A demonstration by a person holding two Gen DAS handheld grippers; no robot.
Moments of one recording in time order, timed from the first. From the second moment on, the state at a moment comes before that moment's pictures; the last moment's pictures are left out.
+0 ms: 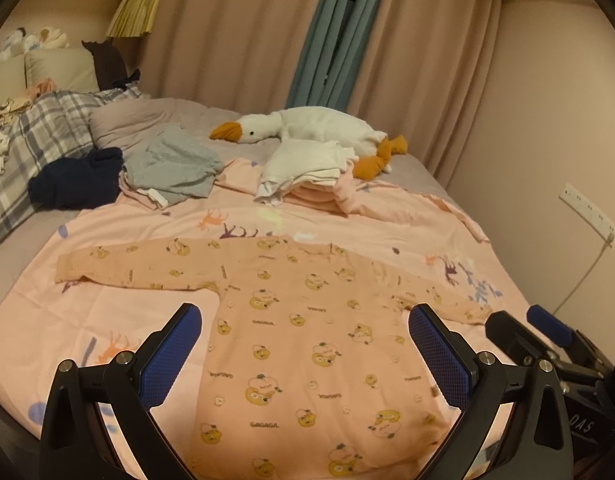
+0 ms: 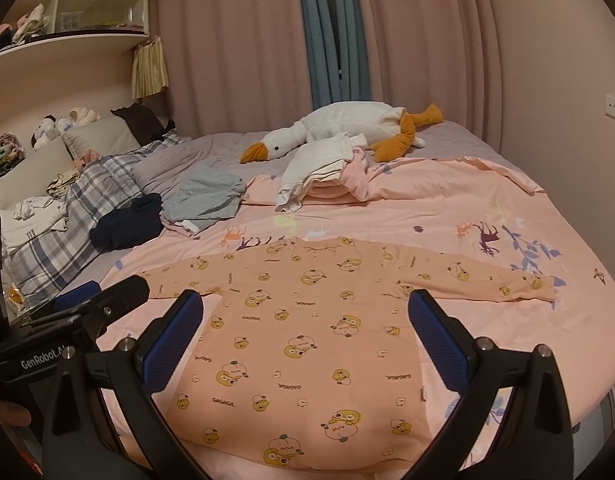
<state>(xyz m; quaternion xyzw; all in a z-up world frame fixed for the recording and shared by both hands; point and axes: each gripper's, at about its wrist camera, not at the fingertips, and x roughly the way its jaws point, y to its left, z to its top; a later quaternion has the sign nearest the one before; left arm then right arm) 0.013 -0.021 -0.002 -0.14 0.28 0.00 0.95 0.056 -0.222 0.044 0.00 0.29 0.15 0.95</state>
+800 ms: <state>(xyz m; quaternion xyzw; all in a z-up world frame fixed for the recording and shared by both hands) 0.019 -0.030 0.001 -0.13 0.29 0.00 0.95 0.059 -0.238 0.046 0.00 0.28 0.12 0.95</state>
